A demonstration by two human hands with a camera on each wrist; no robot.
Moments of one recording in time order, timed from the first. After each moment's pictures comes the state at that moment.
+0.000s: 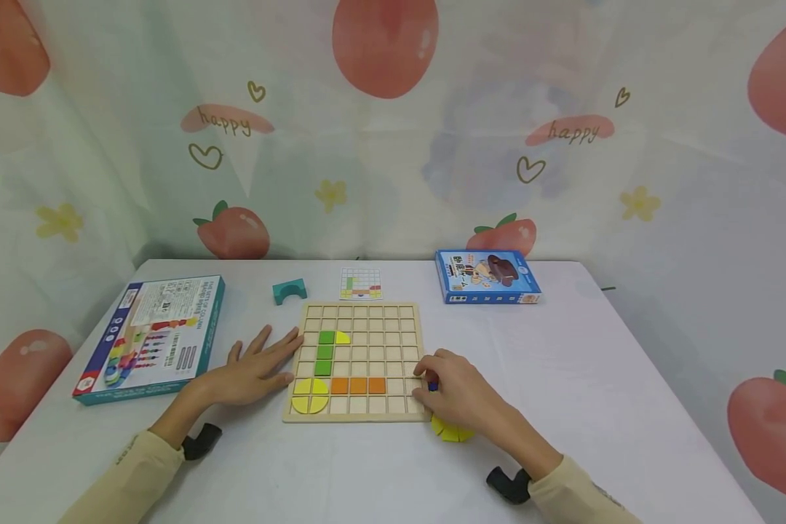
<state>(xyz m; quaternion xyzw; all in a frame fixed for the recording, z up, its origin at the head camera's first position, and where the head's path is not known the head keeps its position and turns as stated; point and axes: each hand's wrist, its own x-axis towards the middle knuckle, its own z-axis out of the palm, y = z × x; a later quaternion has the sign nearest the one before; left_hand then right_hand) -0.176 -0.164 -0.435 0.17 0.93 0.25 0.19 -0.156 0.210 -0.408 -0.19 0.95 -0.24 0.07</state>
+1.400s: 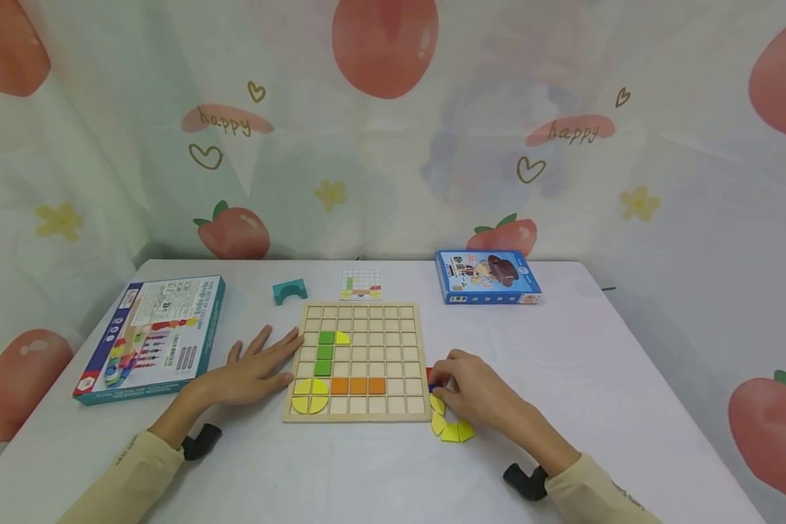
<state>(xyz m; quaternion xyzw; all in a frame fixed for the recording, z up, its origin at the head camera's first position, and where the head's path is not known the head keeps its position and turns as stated) -0.179 -0.166 -0.440 0.17 0.94 0.25 0.18 -0.164 0.238 -0.415 -0.22 0.95 -0.22 0.08</state>
